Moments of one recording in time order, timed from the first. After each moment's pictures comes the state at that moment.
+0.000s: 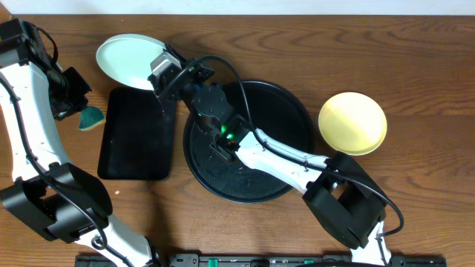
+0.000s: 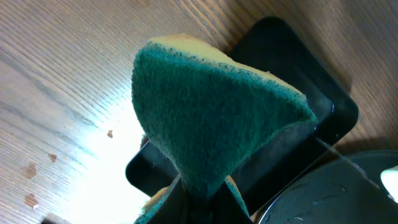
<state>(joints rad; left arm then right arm) 0.43 1.88 1.90 -1.41 0.04 -0.29 0.91 2.07 1.47 0.76 0.34 -0.53</state>
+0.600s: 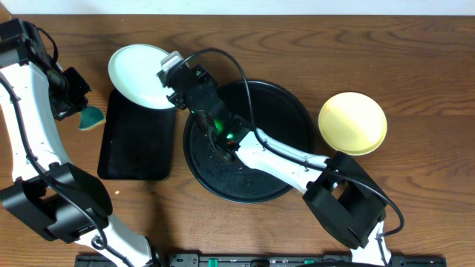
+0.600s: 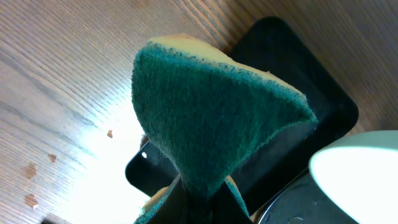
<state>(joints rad) 0.43 1.88 1.90 -1.41 0.04 -0.29 0.91 2.07 1.47 0.51 0.38 -0.18</state>
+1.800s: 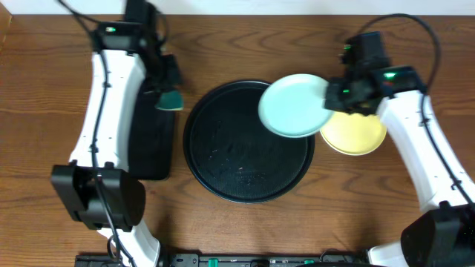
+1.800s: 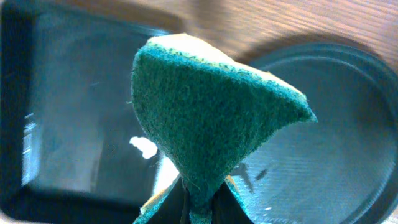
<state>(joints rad) -0.11 1.88 1.88 -1.32 0.04 -0.32 0.15 1.65 1.47 -1.03 -0.07 0.37</state>
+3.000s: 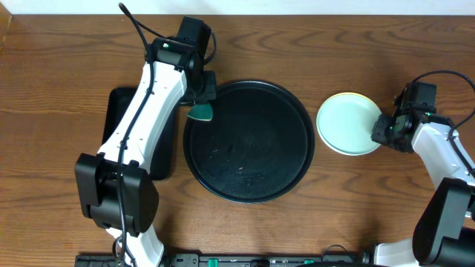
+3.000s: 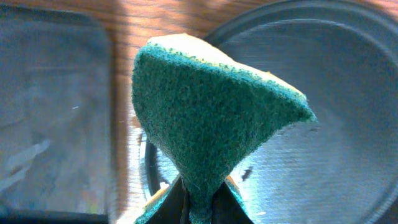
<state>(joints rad) -0.27 1.88 1.72 -1.19 -0.02 -0.35 -0.21 1.65 0.99 -0.59 0.02 0.20</state>
